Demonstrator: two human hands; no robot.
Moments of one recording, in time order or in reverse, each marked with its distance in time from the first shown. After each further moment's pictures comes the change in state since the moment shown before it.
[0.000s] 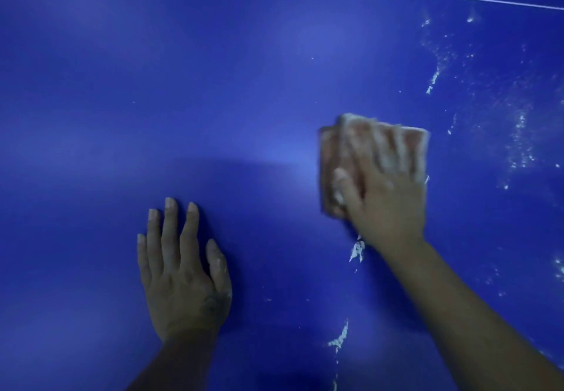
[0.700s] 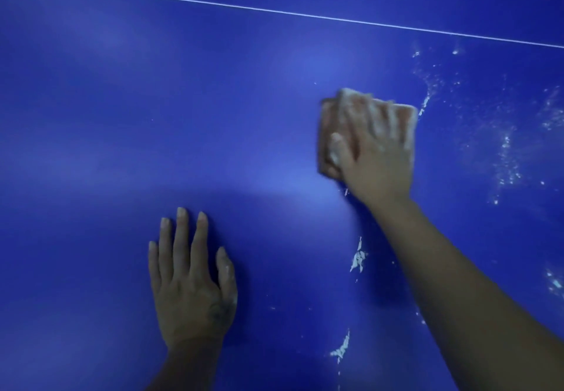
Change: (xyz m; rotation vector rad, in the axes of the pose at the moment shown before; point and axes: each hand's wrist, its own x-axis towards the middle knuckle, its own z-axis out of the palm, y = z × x) left_hand -0.002 -0.003 -0.001 -0.019 -0.027 0.013; right_hand 0.073 -0.009 -0.004 0.009 -0.052 0.098
